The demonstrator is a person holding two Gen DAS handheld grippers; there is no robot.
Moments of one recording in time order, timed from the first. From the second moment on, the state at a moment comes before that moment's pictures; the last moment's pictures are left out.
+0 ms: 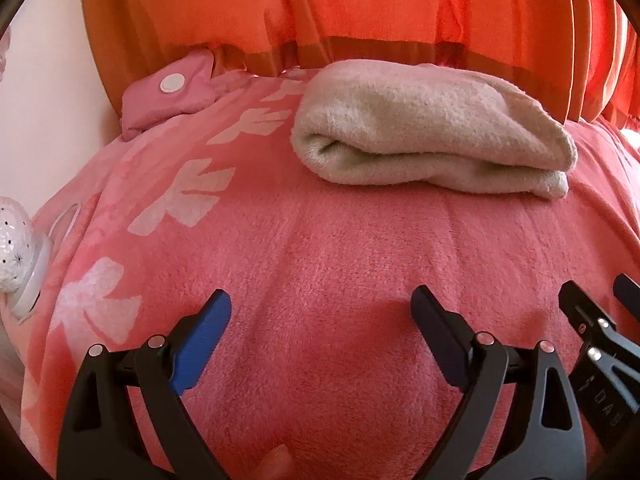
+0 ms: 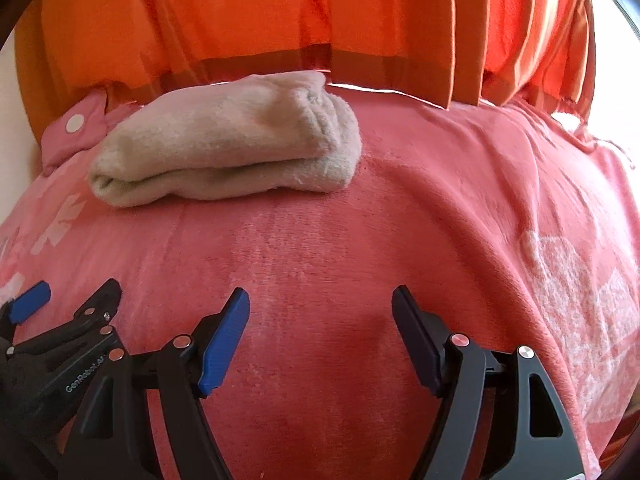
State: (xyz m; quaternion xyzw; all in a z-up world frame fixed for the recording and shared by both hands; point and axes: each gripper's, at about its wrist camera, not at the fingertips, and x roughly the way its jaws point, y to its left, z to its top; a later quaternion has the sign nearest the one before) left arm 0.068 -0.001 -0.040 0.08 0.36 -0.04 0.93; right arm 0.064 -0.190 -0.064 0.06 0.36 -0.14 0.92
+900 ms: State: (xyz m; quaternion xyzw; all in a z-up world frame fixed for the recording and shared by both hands) left arm 0.068 -0.003 -0.040 0.09 0.36 -0.04 0.93; right arm 0.064 -0.176 -0.066 0.02 0.36 -0.15 0.92
